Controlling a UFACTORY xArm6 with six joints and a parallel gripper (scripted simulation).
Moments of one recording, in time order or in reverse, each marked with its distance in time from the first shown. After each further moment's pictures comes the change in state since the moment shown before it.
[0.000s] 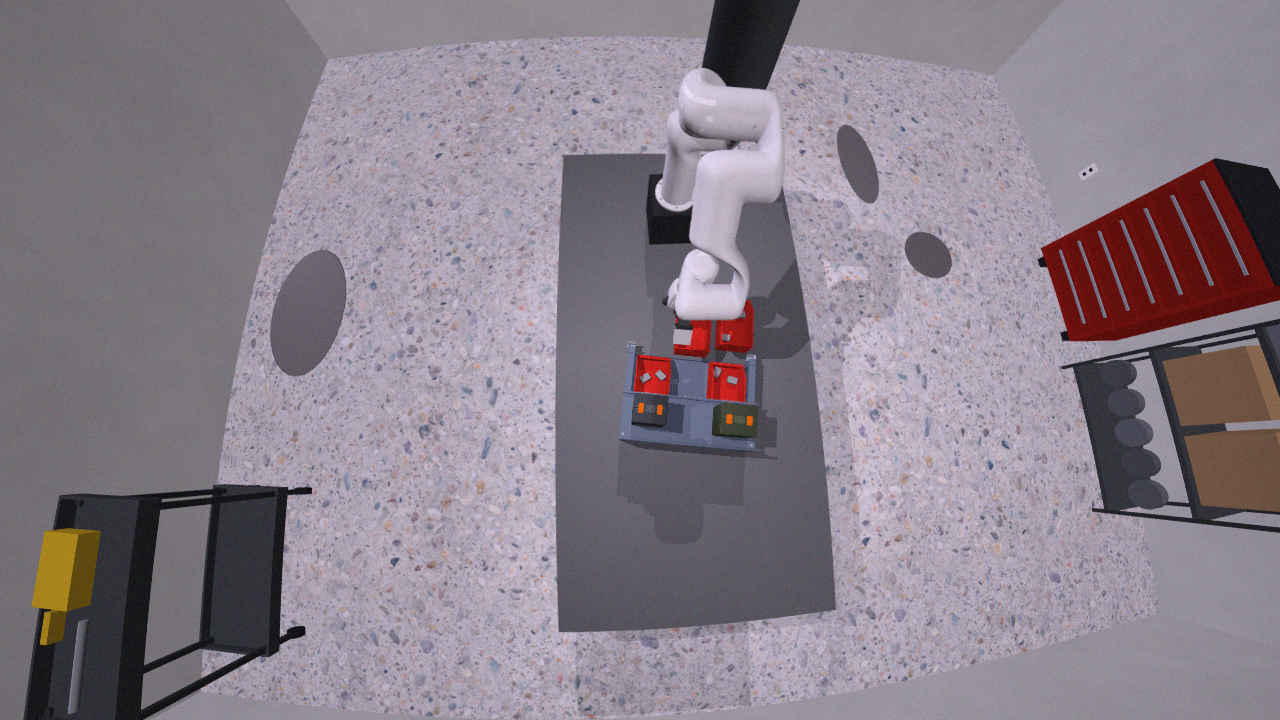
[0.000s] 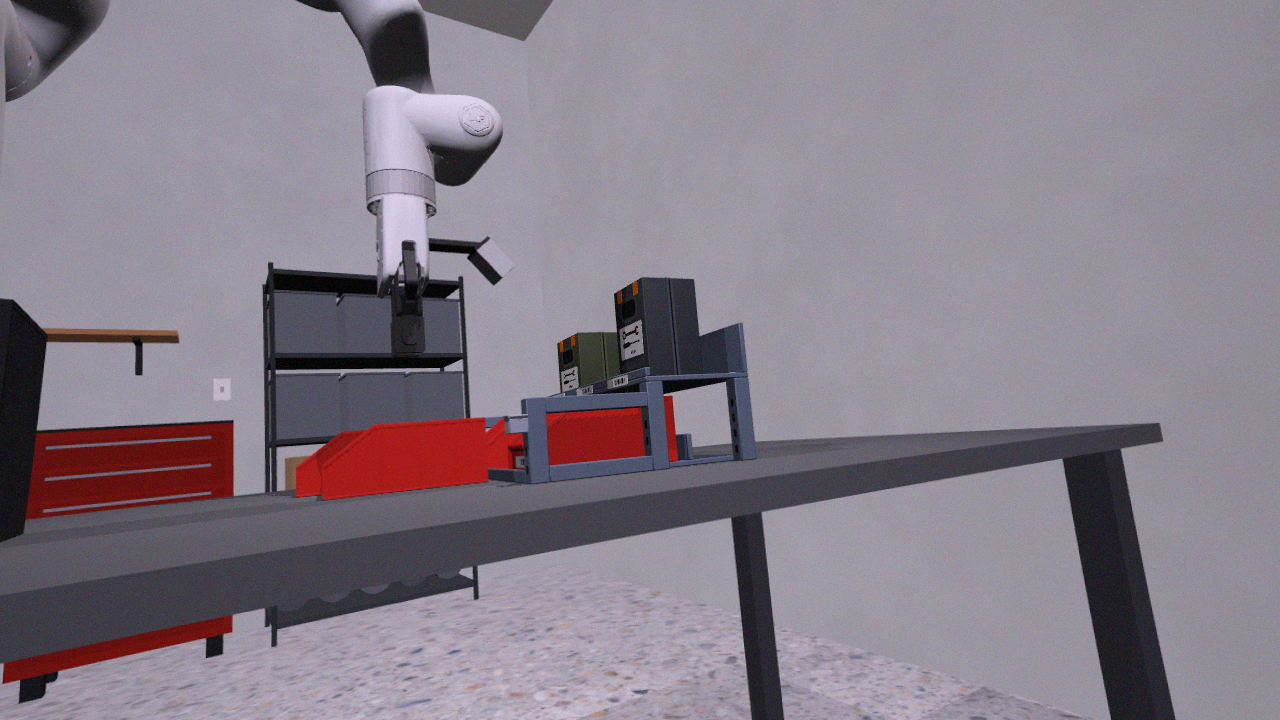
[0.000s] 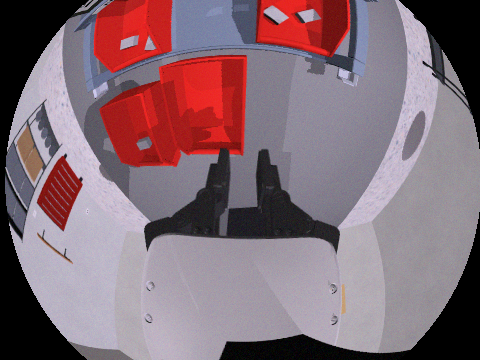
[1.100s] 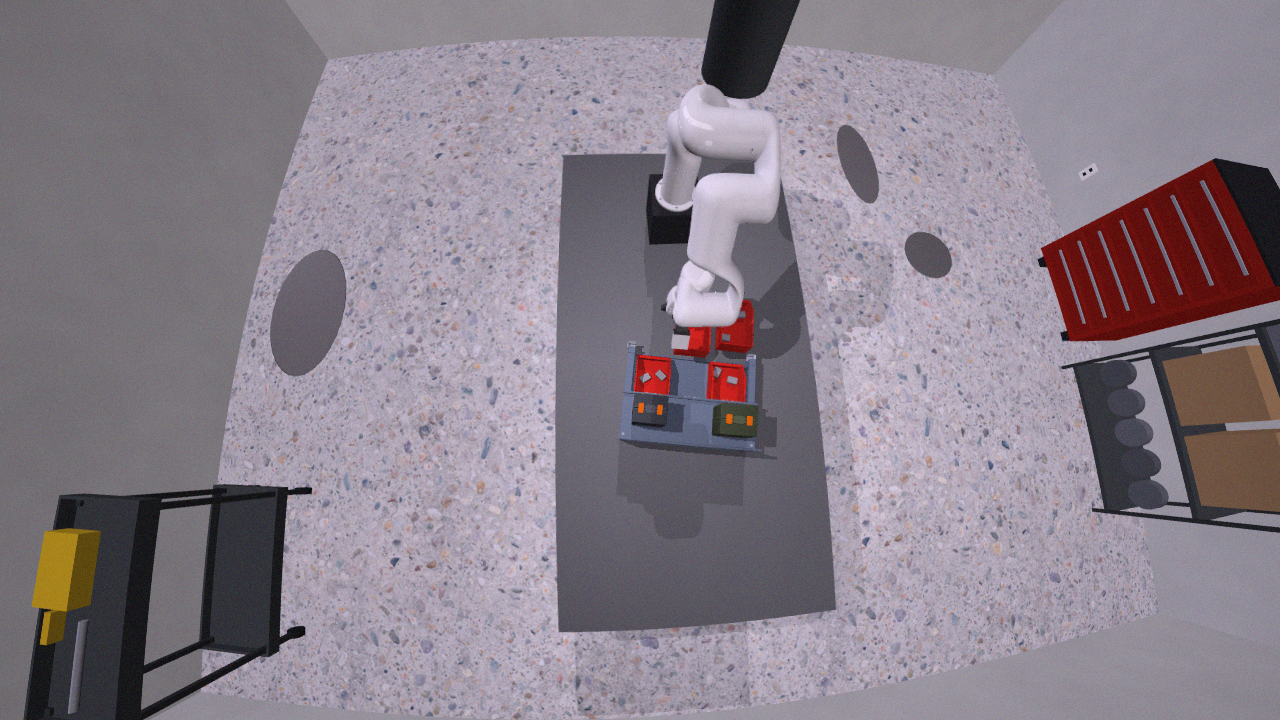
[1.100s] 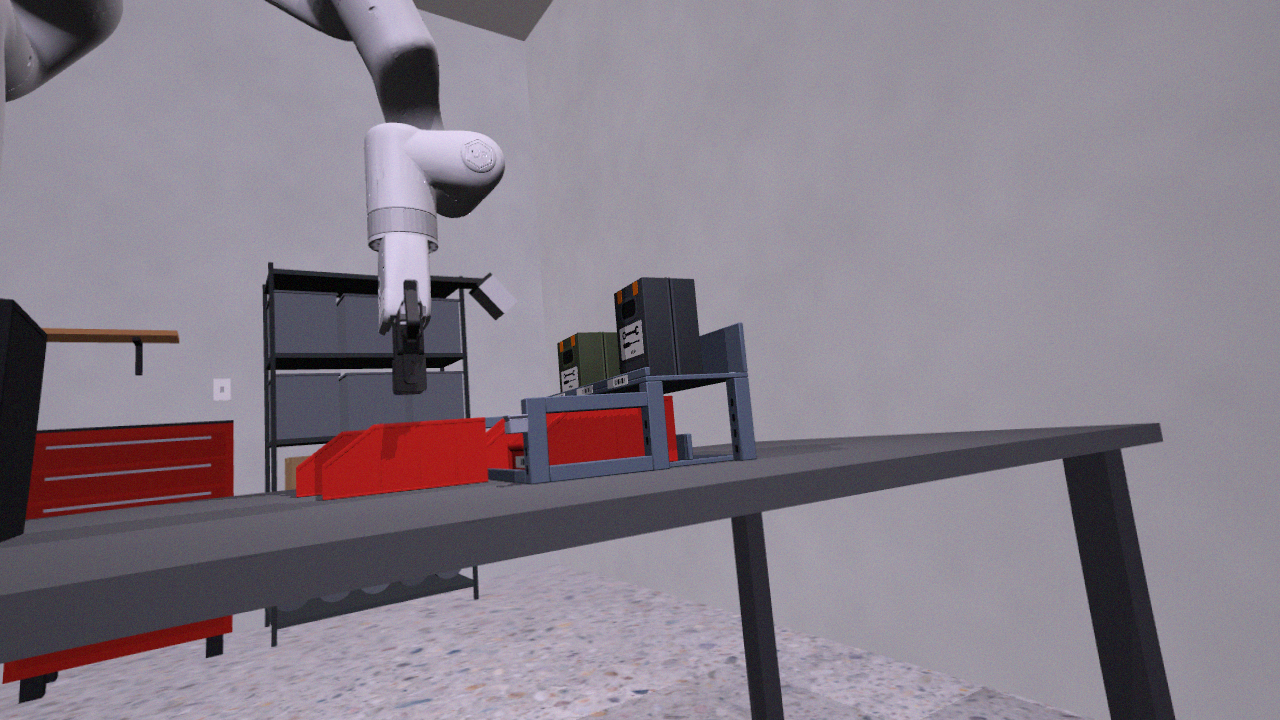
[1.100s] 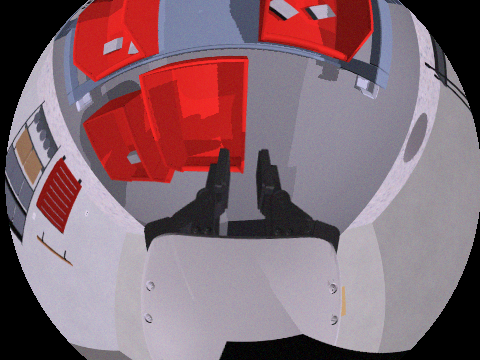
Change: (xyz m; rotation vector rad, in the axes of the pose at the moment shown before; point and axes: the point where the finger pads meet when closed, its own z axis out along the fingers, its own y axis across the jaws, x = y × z) arm 0.000 -0.001 0.043 -0.001 0.000 0.000
